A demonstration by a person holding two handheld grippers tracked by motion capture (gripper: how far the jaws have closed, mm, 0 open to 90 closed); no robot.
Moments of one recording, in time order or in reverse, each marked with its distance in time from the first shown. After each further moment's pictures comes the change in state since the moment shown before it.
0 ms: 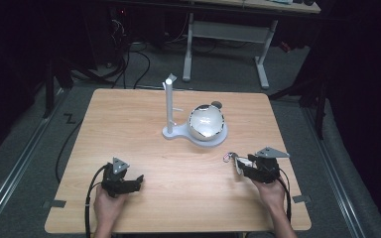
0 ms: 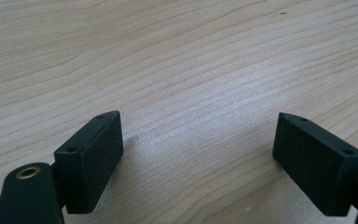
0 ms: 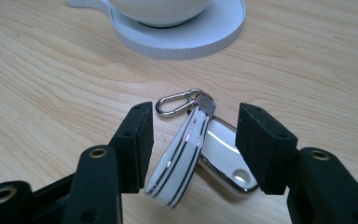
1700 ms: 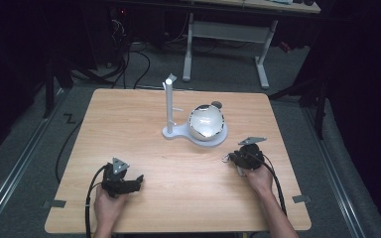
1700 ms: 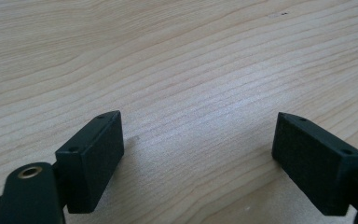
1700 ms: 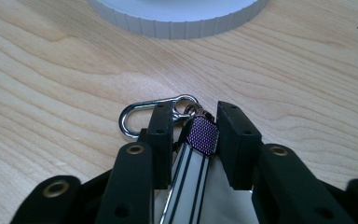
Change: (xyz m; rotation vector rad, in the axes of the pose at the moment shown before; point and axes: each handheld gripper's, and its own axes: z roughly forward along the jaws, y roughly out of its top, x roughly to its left) left arm -0.001 0.000 0.000 -0.006 0.008 -0.015; right arm -0.012 0.018 0.068 0.171 0.036 -0.055
